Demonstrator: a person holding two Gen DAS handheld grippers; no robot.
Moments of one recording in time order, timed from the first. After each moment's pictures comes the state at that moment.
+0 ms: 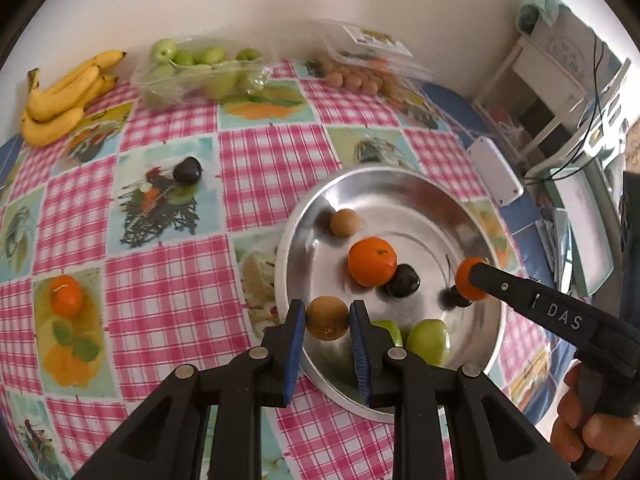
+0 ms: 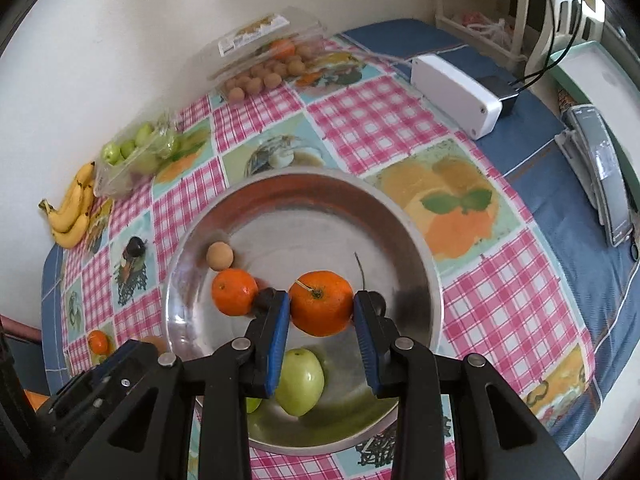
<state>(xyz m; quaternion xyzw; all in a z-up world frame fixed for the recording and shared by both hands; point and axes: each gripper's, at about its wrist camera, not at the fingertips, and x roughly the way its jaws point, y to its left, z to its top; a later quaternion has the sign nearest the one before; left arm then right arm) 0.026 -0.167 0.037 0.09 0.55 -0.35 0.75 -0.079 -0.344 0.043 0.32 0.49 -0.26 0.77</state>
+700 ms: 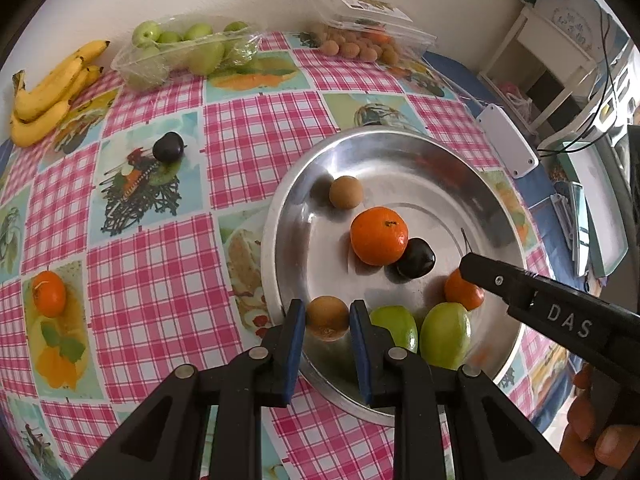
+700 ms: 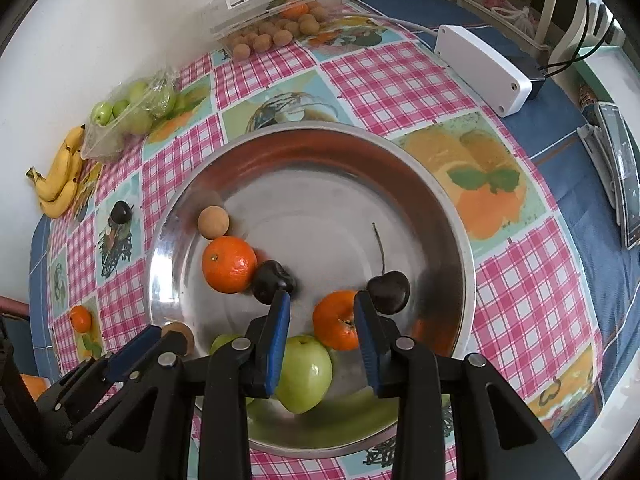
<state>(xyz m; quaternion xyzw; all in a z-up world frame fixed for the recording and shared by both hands) 0.022 -0.181 0.012 0.12 0.57 -0.34 0.74 -0.062 -0.334 0.021 0.30 0.53 -0.25 0.75</state>
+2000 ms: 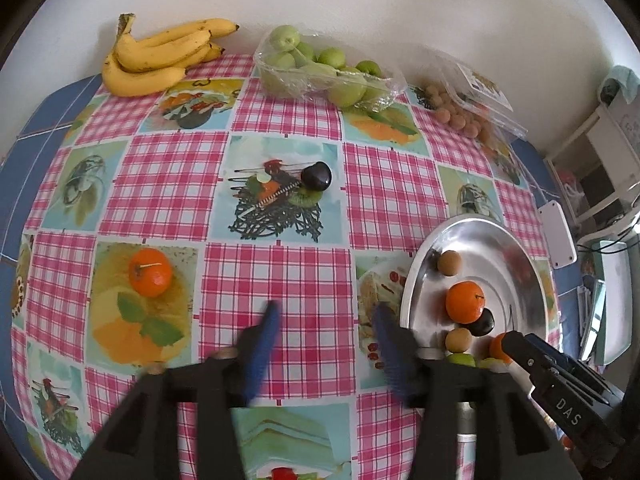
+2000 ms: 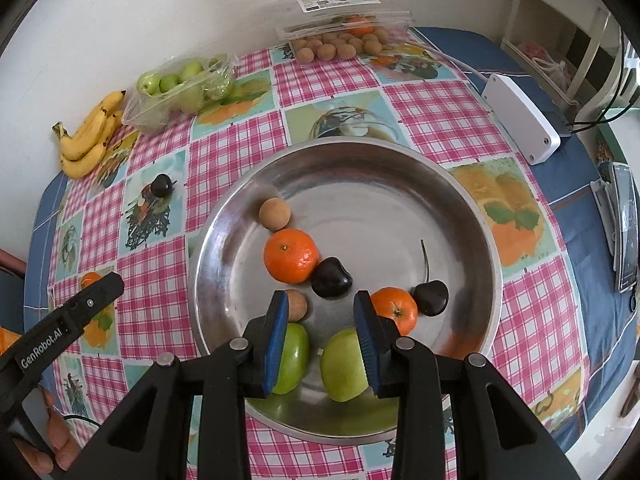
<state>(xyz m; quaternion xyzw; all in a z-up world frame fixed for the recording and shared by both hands) 0.074 -0.107 0.041 0.03 0.57 -0.23 0.79 -0.043 -0.298 0.041 0.23 0.54 -0.21 0.78</state>
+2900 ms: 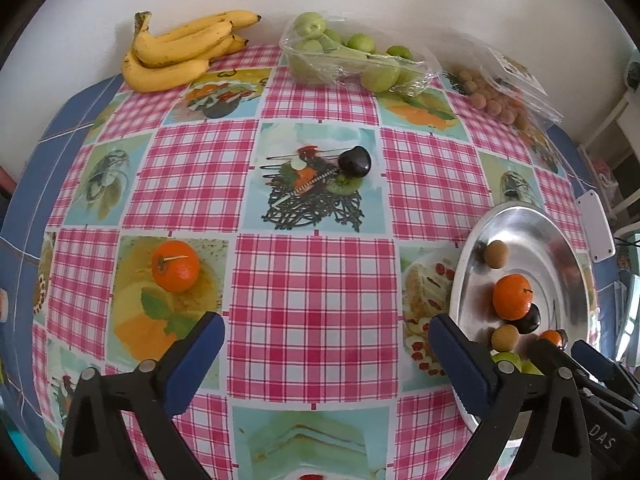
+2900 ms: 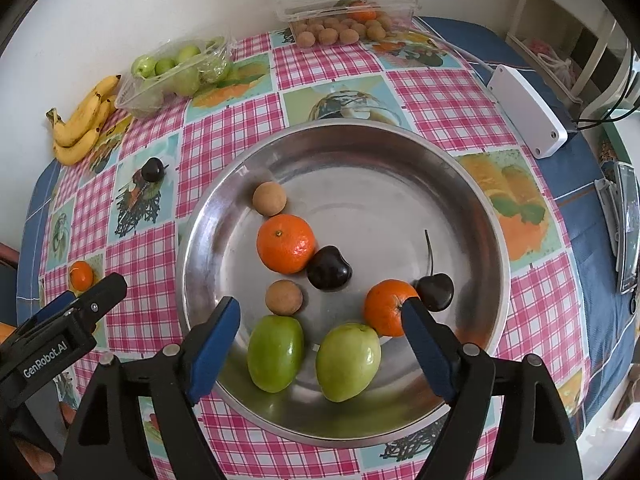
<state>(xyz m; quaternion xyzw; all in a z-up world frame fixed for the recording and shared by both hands) 0.078 -0.104 0.024 0.08 0.57 -0.18 0.80 -0.039 -0.296 0.029 0.23 0.56 -0.21 0.77</state>
